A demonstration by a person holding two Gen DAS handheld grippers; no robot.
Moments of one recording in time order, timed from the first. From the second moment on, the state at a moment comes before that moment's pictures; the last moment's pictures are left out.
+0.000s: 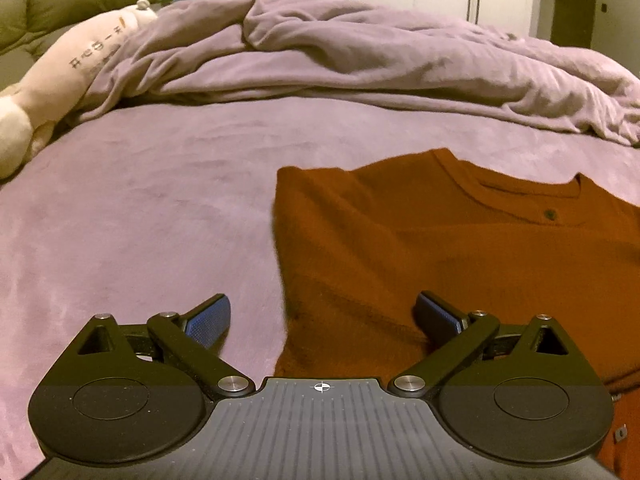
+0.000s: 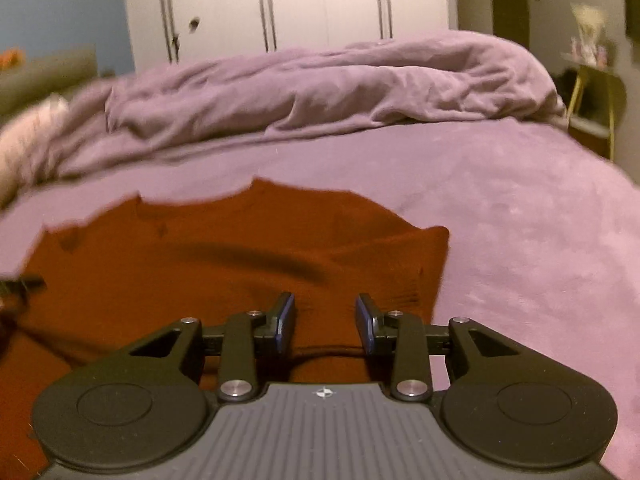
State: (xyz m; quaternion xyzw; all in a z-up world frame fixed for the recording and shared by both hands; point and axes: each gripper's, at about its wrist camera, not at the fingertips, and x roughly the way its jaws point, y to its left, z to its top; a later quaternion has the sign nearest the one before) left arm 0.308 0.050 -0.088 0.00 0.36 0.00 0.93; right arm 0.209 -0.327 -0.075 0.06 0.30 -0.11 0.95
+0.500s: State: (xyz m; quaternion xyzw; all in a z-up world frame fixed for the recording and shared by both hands) left arm 0.305 0.052 -0.090 0.01 0.38 0.00 0.92; right arm 0.219 -0.307 -0.080 -0.05 0.33 -0.12 0.94
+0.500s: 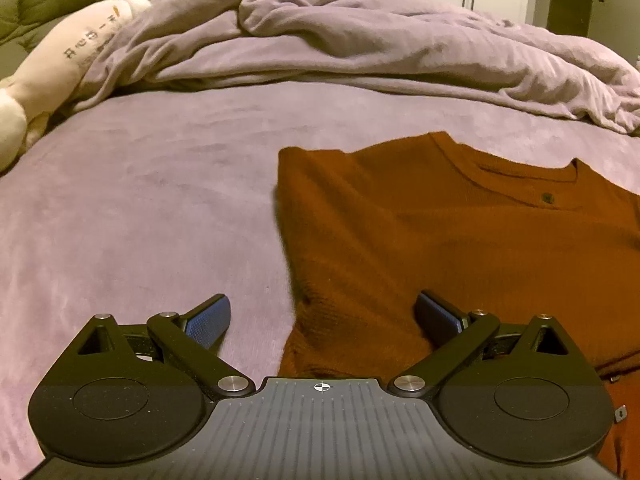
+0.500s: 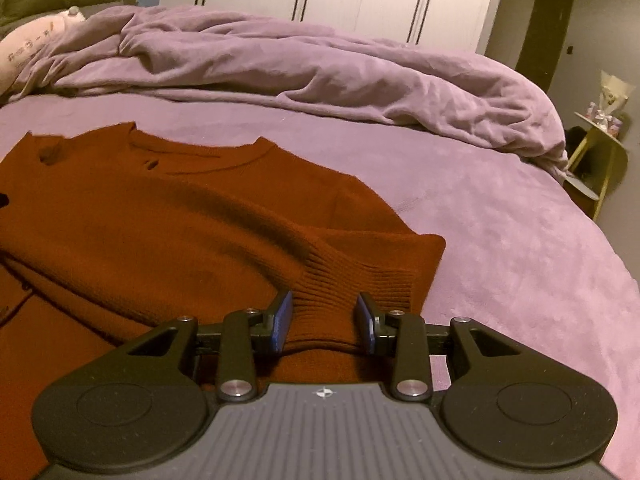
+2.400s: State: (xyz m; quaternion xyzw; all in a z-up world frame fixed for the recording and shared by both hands) left arm 0.069 0.164 -0.096 -0.20 0.56 -0.16 0.79; right arm -0.050 -0.300 -0.103 0.30 0.45 -0.02 0.84
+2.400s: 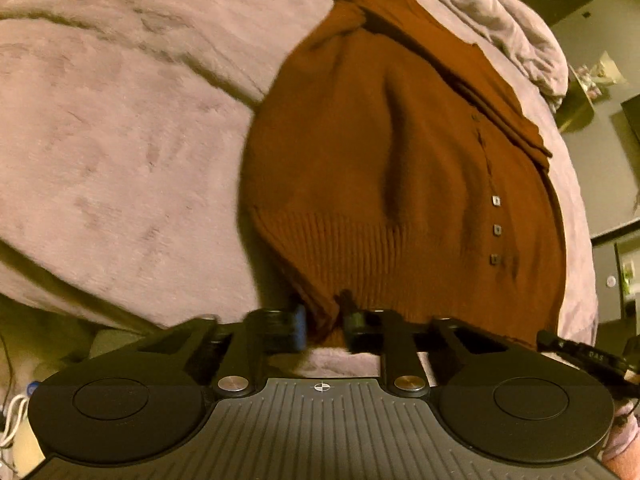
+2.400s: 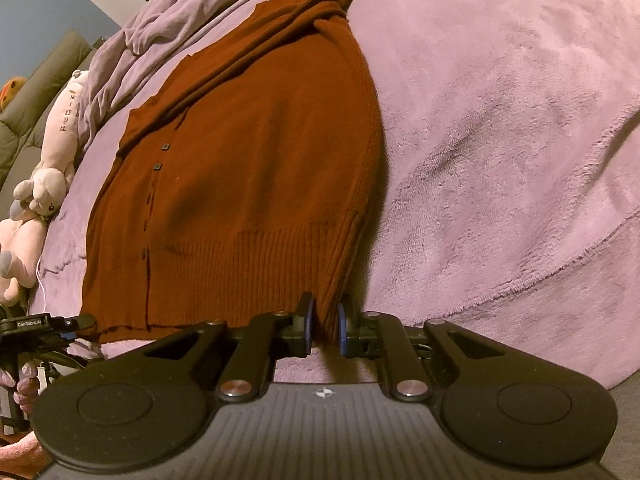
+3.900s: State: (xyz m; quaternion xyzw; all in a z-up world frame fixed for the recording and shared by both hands) left arm 0.092 0.178 -0.083 -0.22 0.55 -0.13 0.79; right arm 0.017 -0.340 -0.043 0.37 0.33 -0.01 0.87
